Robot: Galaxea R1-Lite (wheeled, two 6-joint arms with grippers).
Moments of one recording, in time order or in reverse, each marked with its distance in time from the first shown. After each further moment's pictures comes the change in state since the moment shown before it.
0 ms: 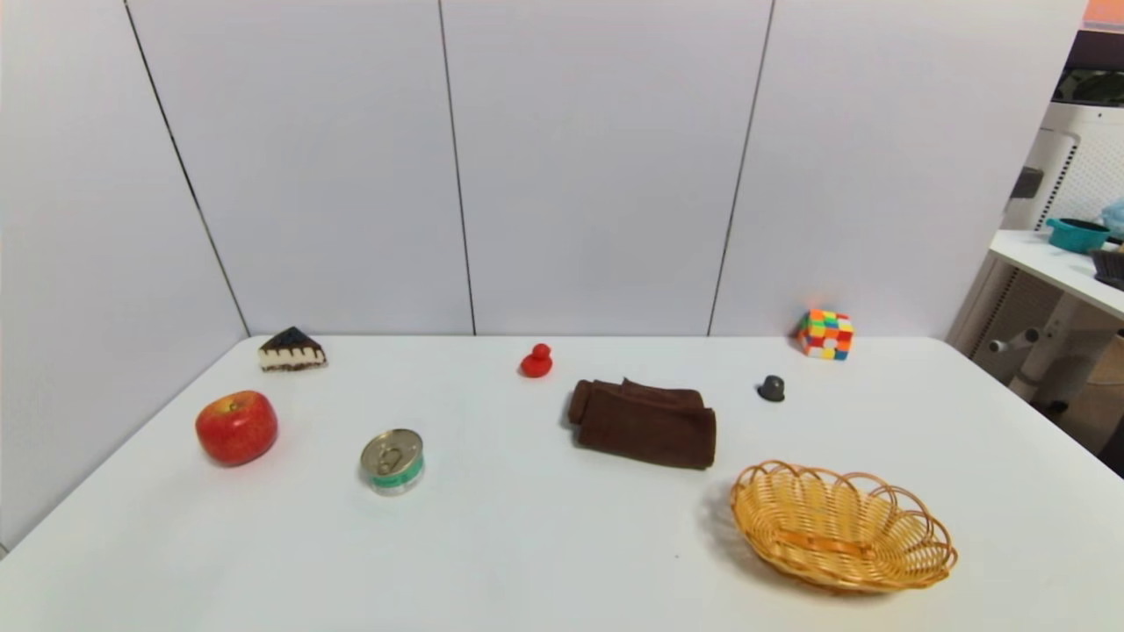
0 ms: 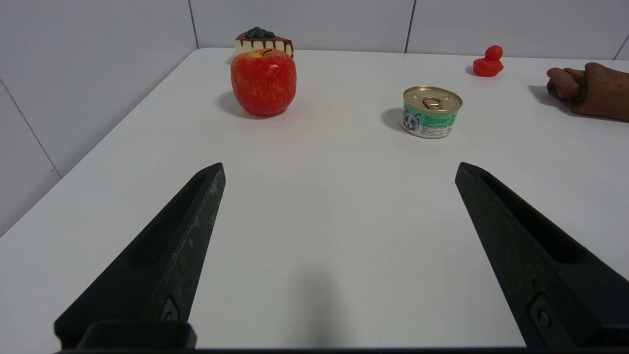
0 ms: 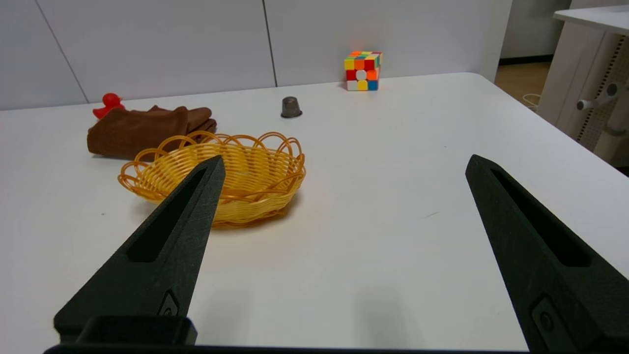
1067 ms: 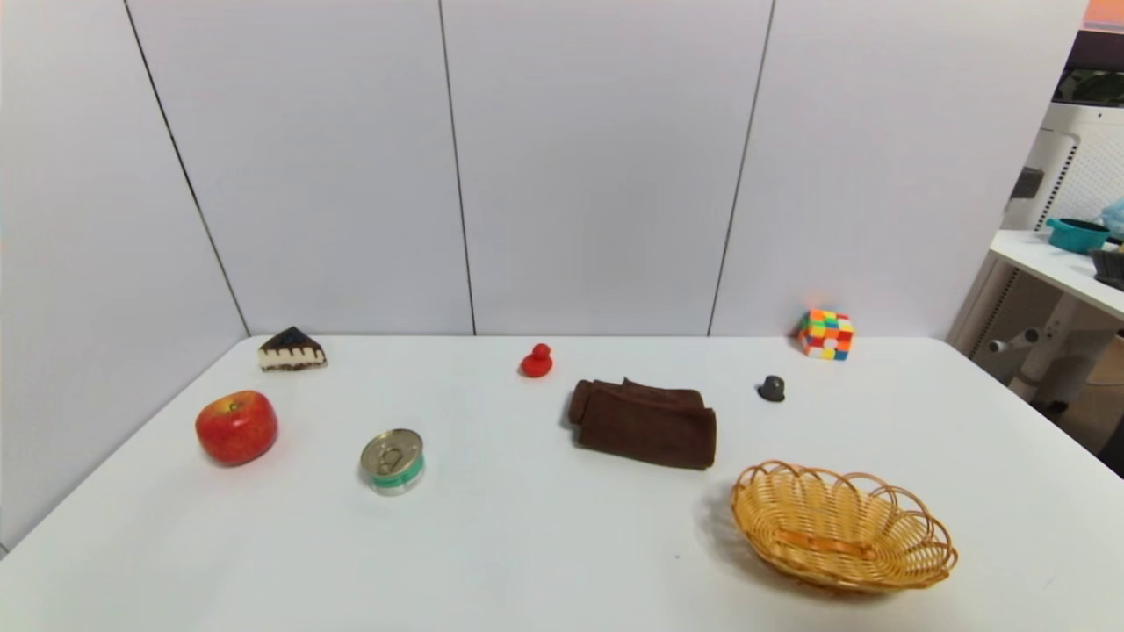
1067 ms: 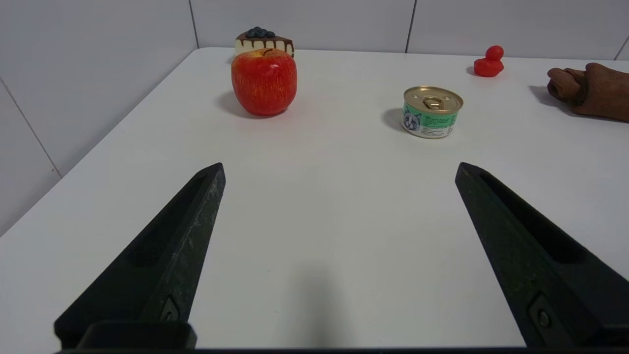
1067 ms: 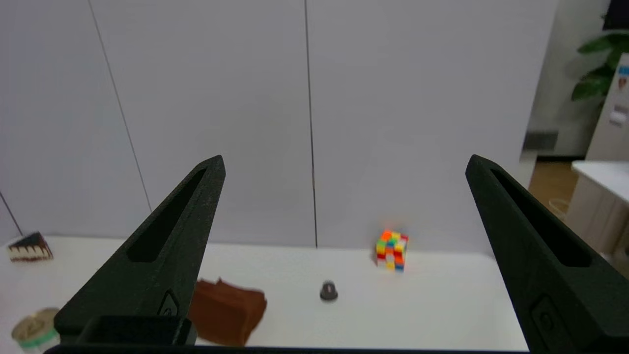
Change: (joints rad) left arm 0.000 0.000 0.000 0.000 0.000 0.000; right arm 0.041 0.800 -1.040 0.061 0.074 -0.033
